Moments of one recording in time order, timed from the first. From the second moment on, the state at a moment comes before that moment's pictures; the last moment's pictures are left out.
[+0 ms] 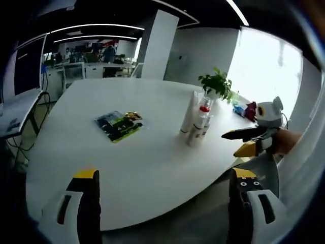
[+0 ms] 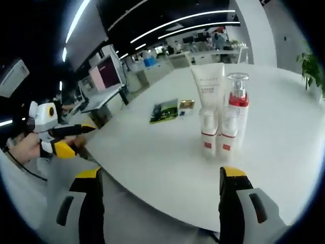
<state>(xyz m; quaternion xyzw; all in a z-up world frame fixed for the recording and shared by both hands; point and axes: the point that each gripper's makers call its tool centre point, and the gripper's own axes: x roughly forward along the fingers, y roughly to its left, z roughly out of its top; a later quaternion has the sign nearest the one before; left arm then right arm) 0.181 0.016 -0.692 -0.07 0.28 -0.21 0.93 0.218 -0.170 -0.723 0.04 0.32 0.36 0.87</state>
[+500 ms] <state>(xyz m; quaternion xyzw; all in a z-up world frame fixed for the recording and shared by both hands) 0.174 0.034 -0.708 -0.09 0.29 -0.17 0.94 0.224 -0.170 -0.724 0.01 0.30 0.37 0.88</state>
